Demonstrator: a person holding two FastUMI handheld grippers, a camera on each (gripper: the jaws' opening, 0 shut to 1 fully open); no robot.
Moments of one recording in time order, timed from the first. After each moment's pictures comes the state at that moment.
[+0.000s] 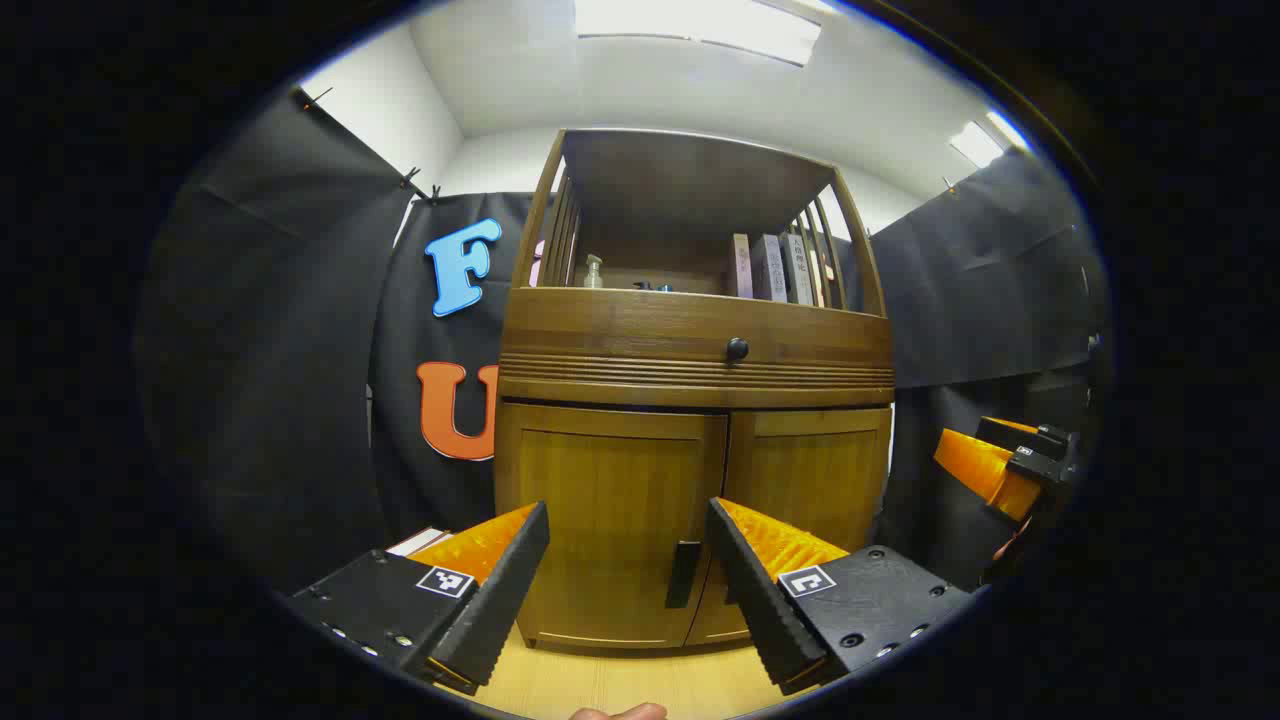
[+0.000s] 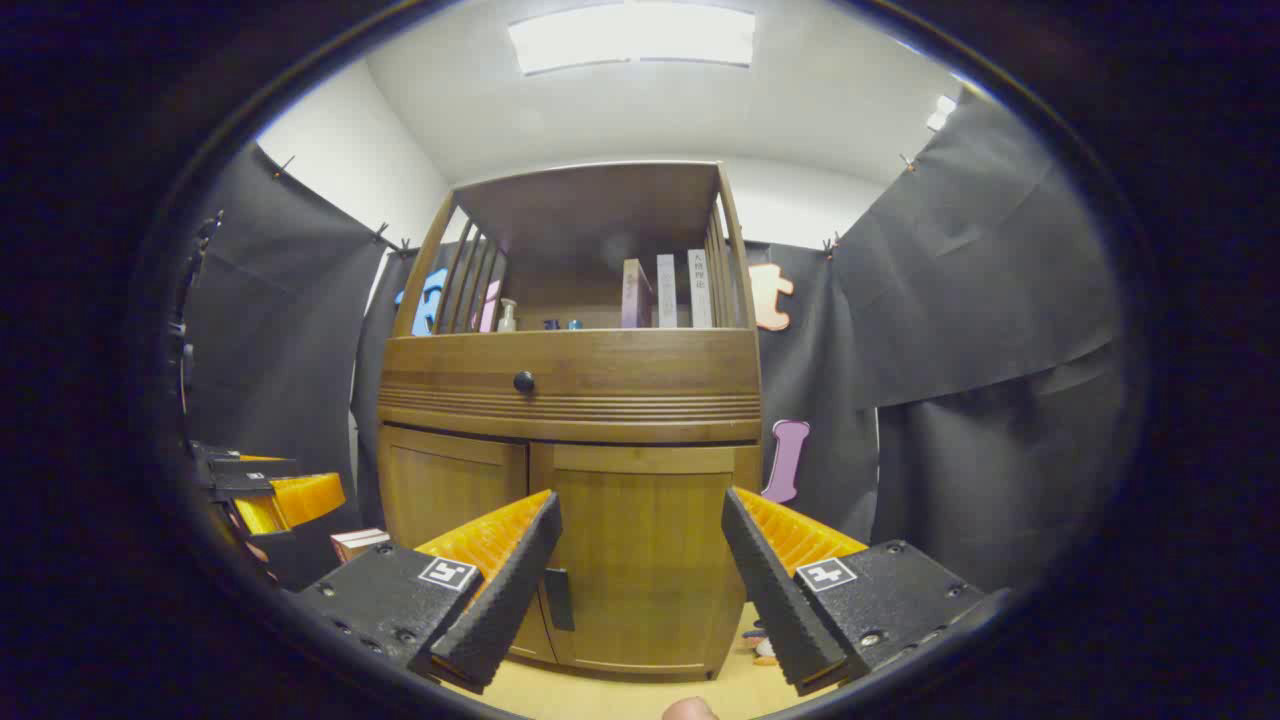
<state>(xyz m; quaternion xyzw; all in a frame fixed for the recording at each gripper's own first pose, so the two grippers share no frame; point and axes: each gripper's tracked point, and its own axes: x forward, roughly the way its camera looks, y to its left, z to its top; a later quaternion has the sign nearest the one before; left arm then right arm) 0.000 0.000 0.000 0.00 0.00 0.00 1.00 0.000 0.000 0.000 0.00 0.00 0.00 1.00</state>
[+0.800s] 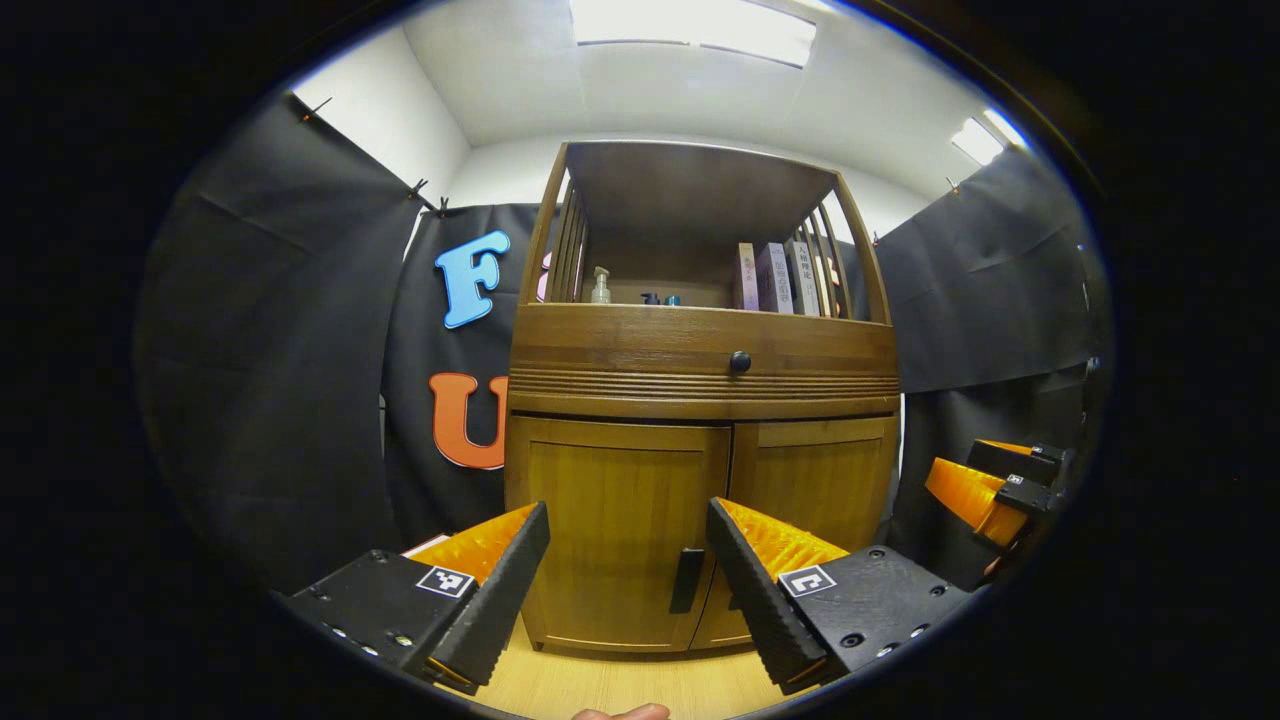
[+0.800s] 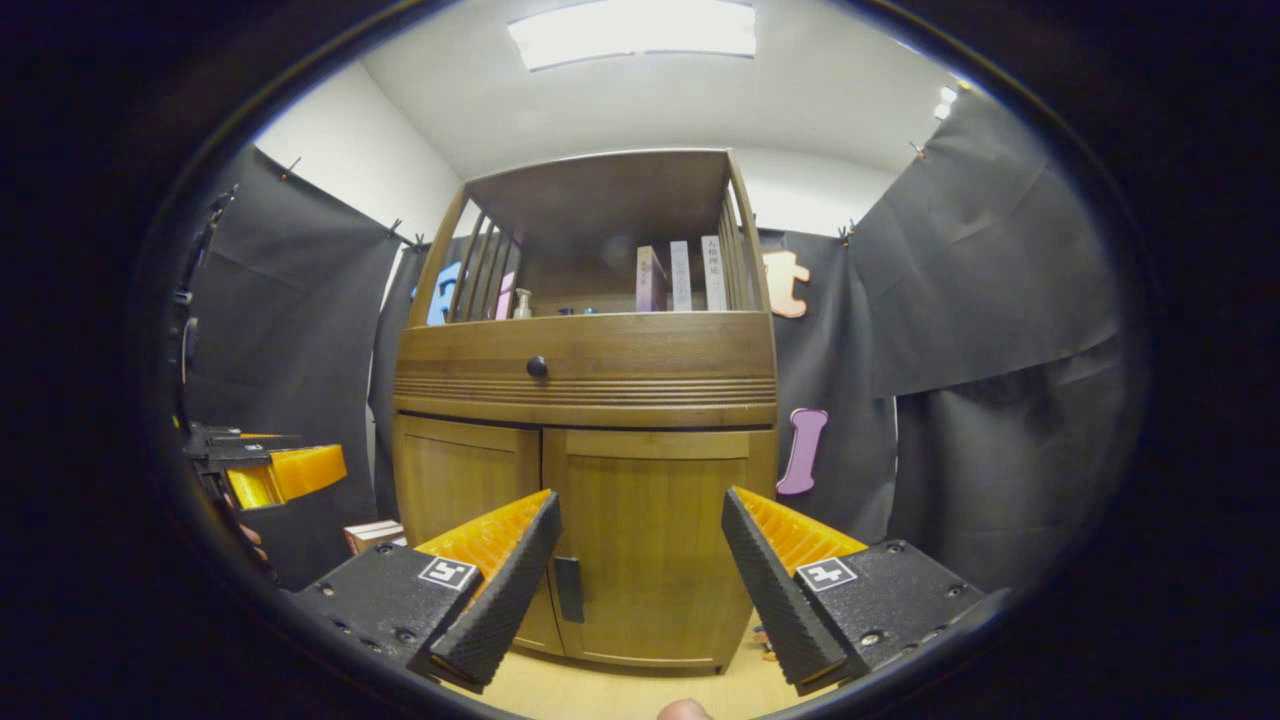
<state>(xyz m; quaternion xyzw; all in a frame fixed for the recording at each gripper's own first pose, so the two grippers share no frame) -0.006 -0.001 0.009 0.00 -0.01 0.01 1.00 0.001 0.007 -0.011 0.01 0.01 0.02 1.00</state>
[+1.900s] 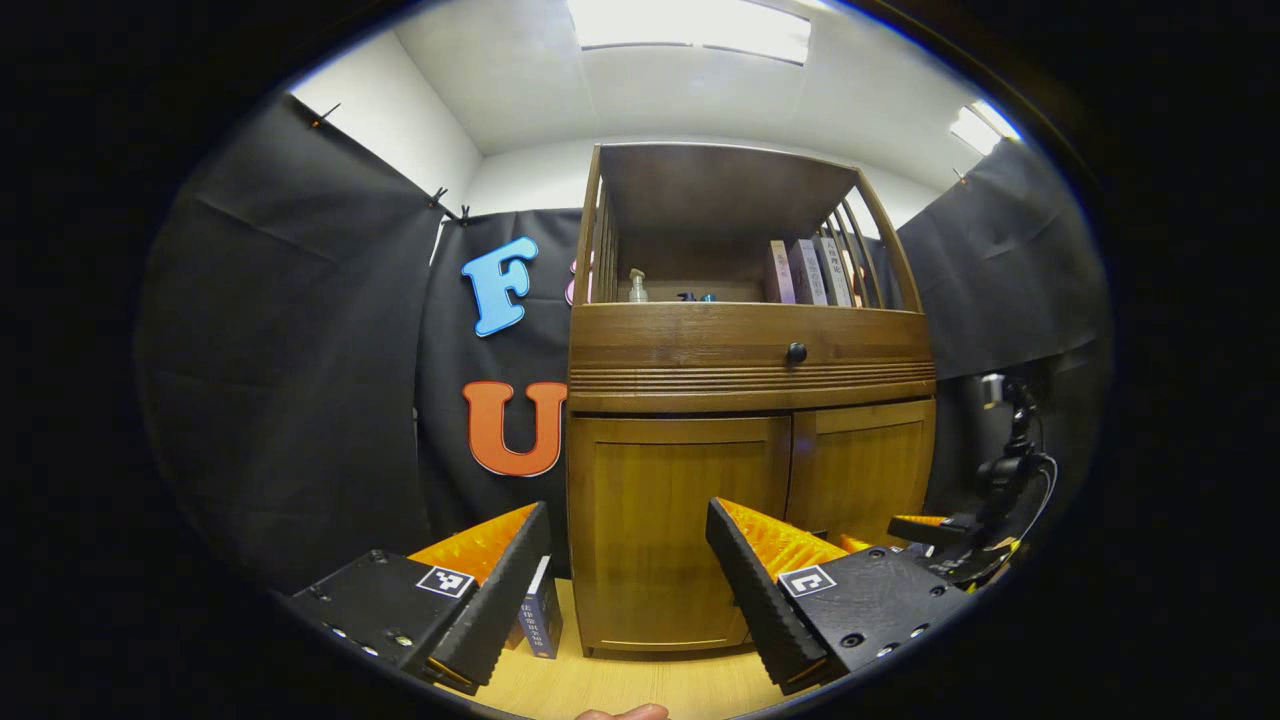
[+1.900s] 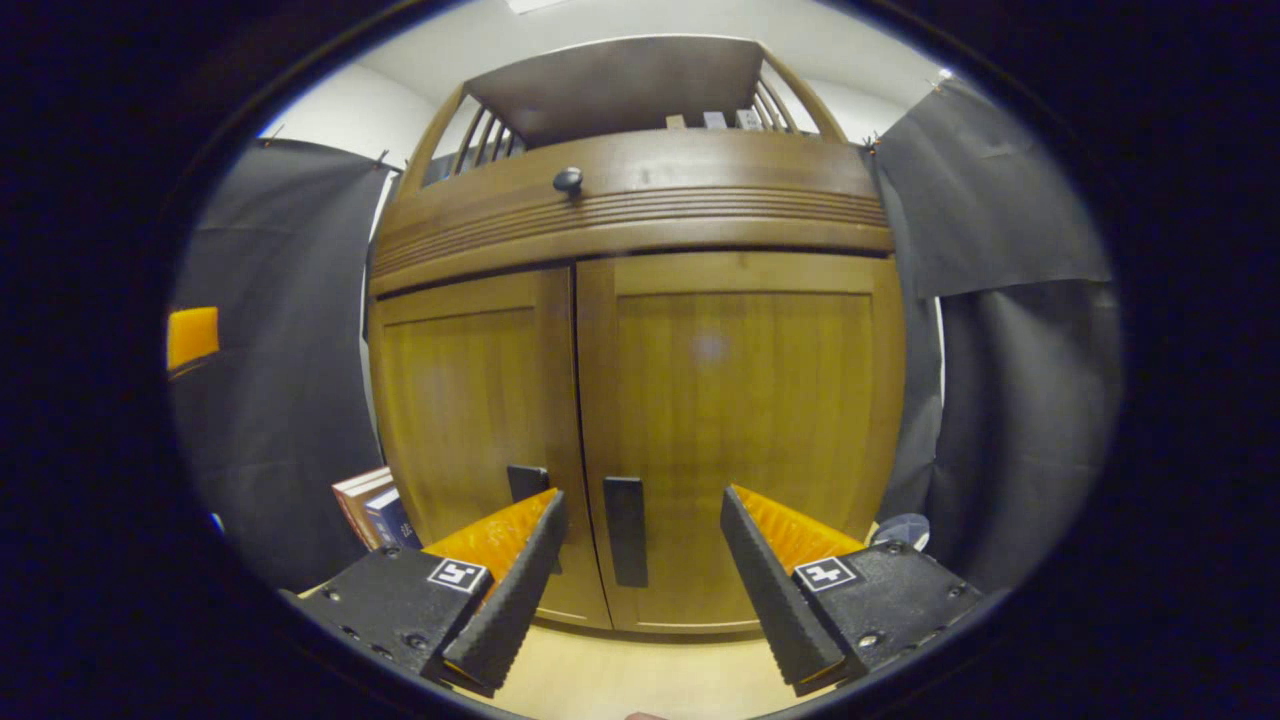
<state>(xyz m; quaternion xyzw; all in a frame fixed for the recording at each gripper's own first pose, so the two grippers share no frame) -0.016 0.047 0.006 0.02 -0.02 0.04 1.00 0.095 0.084 -0.165 0.03 0.15 0.04 0.99</state>
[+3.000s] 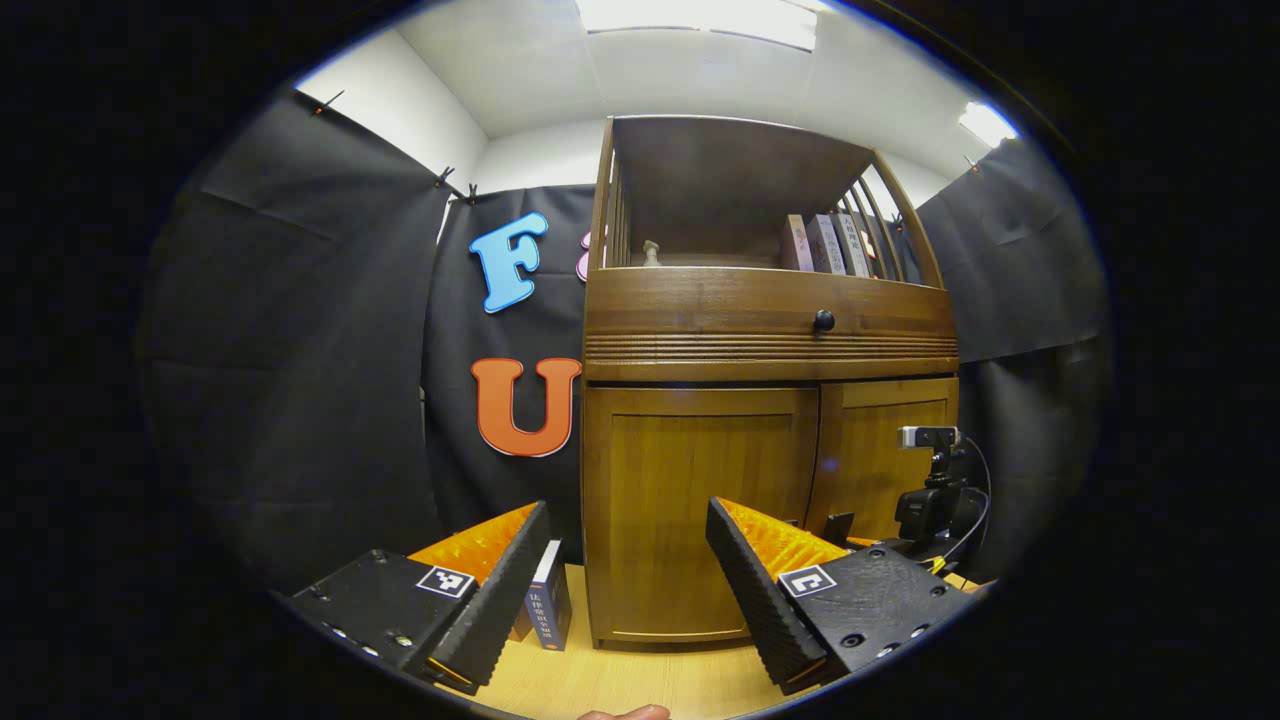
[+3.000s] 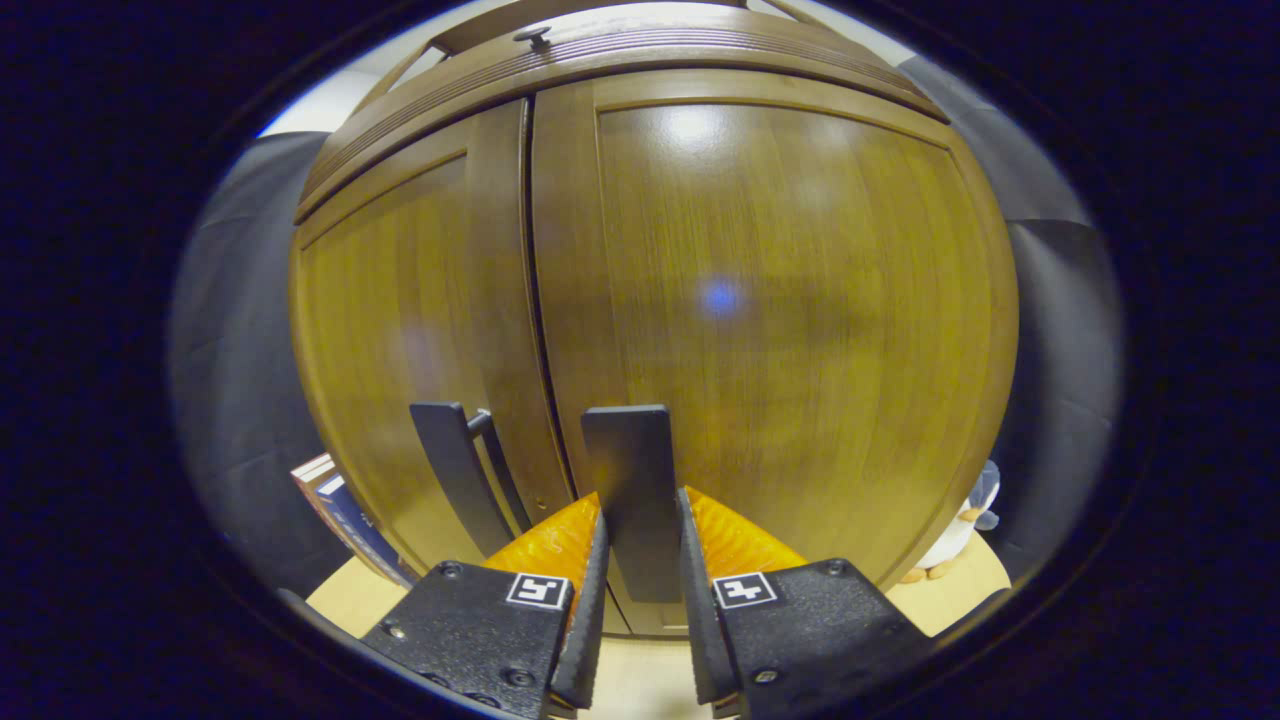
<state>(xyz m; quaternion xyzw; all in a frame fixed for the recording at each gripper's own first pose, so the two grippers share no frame) 0.000 0.058 -0.021 0.02 0.02 0.06 1.00 0.168 0.099 -0.256 0.05 0.22 0.02 0.97</state>
